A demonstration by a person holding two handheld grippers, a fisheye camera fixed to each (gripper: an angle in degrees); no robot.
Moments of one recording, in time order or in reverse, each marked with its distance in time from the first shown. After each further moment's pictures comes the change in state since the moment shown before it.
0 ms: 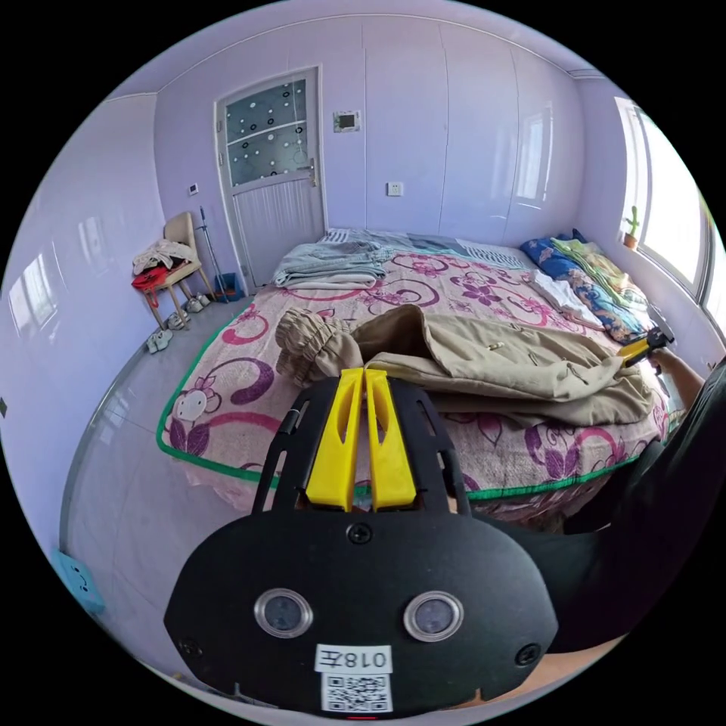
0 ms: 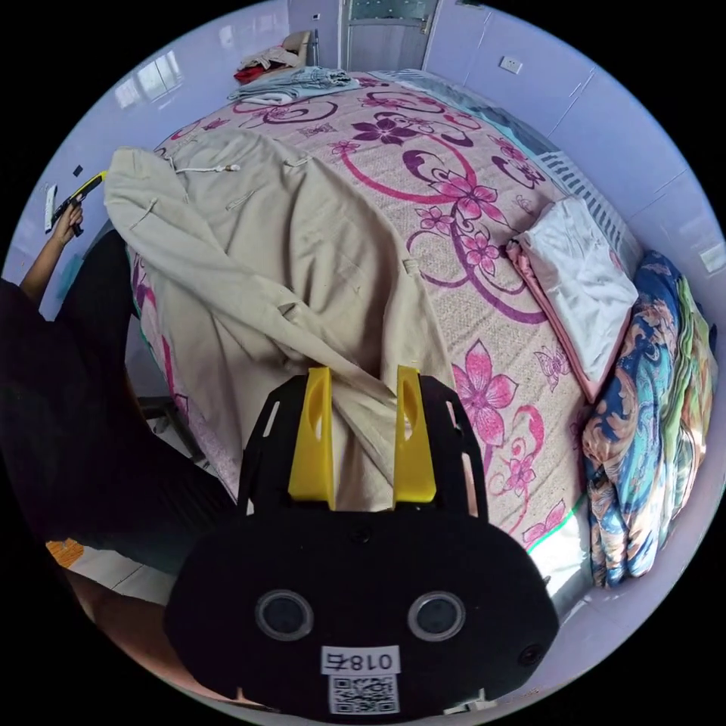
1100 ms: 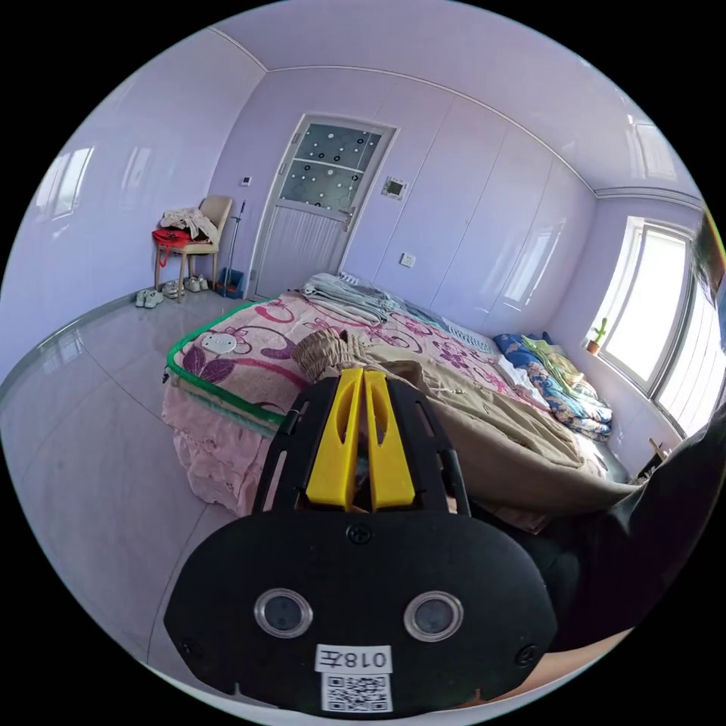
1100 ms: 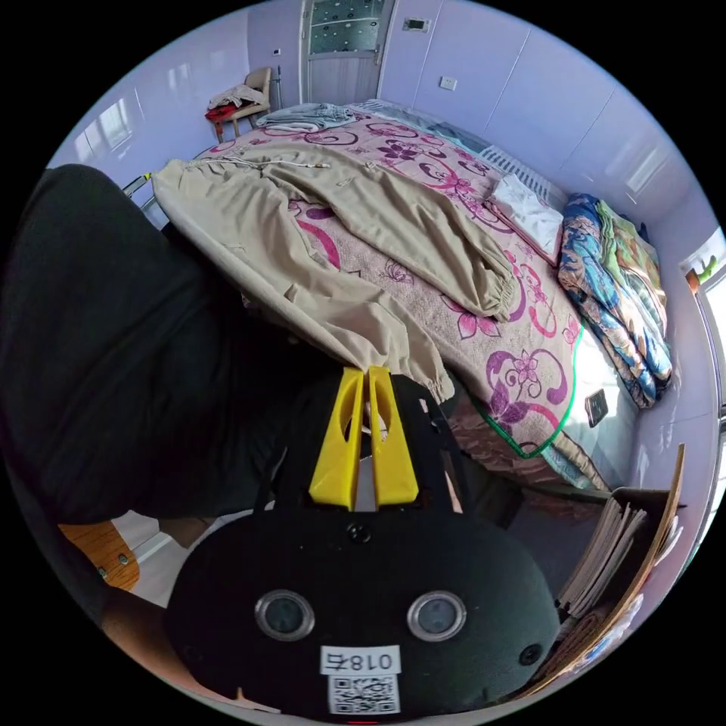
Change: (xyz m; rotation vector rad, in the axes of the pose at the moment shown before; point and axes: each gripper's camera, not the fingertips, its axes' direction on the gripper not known) left arm -0.273 0.425 -0.070 0.263 0.199 -0.293; right arm -0.290 0.346 -0.125 0.114 0.115 0.249
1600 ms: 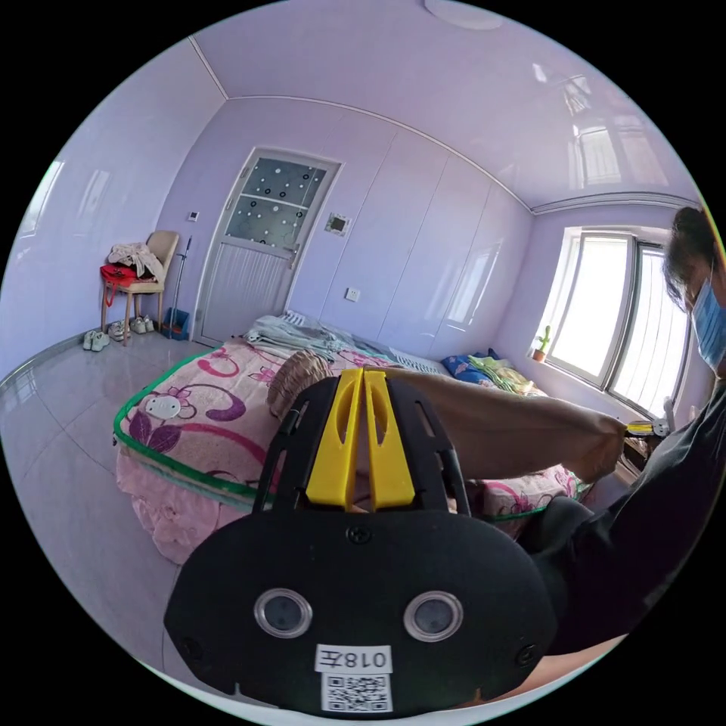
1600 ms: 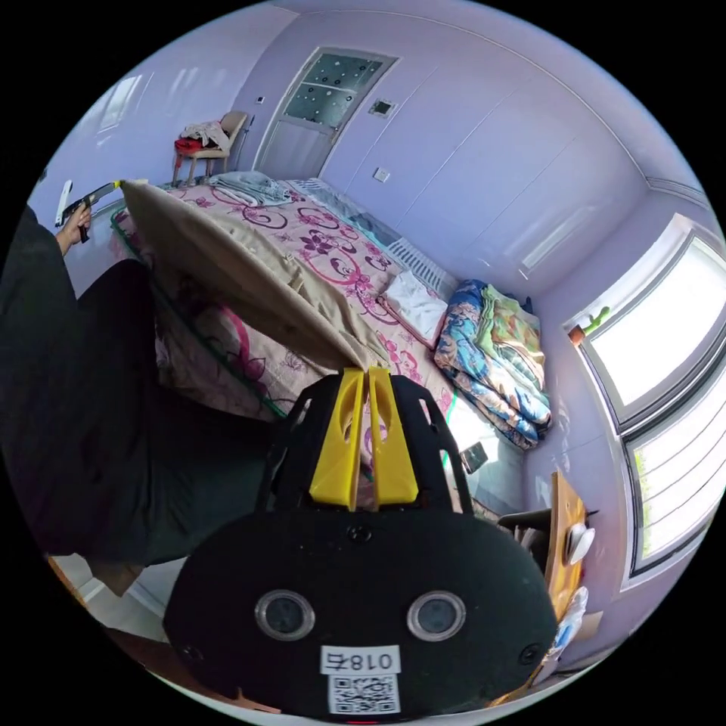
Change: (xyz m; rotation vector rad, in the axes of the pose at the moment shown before) left arm -0.028 0.020 0.023 0.135 0.199 0.092; right arm 0.033 0.016 -0.072 0.278 0.408 -0.024
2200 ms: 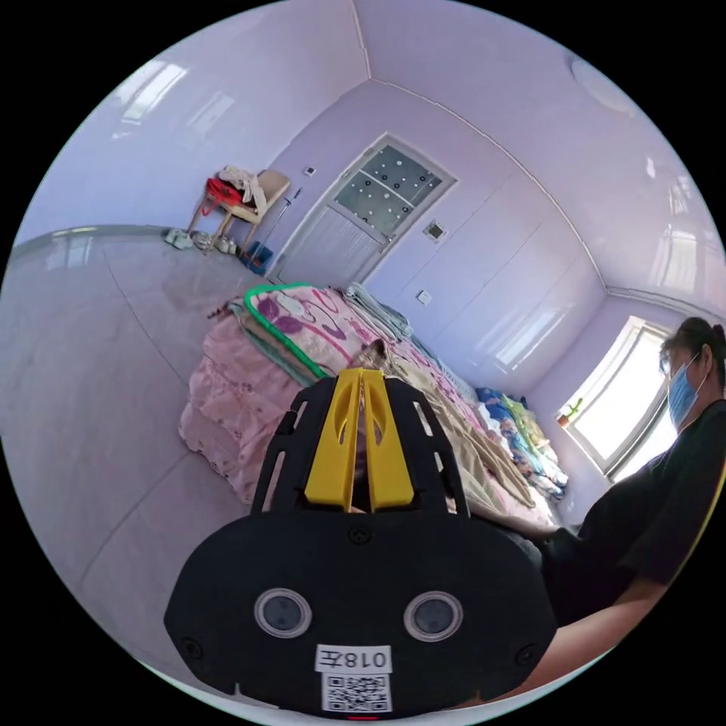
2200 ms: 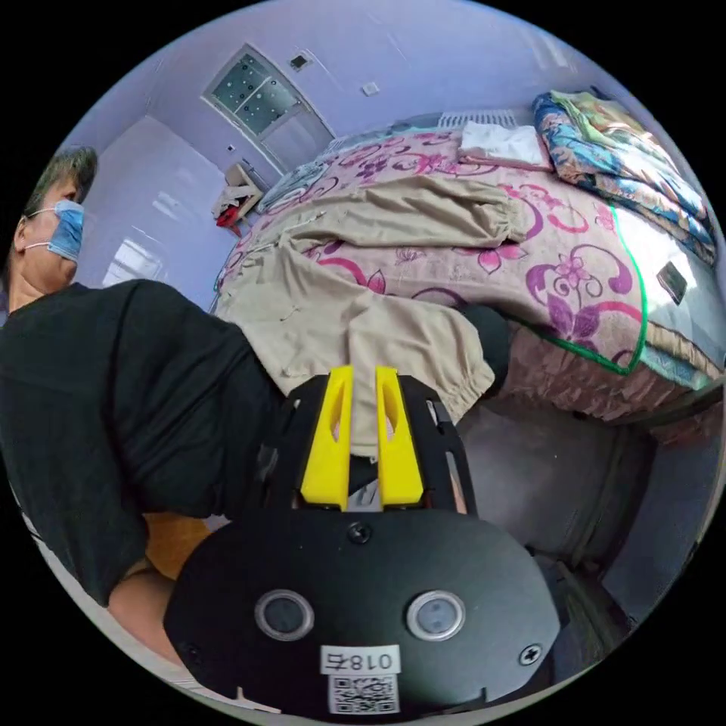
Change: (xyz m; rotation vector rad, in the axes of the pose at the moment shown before) left arm -0.077 0.123 -0.074 -0.015 -0.177 -0.353; right arm 0.068 0.091 0.130 -0.168 -0.789 0.453
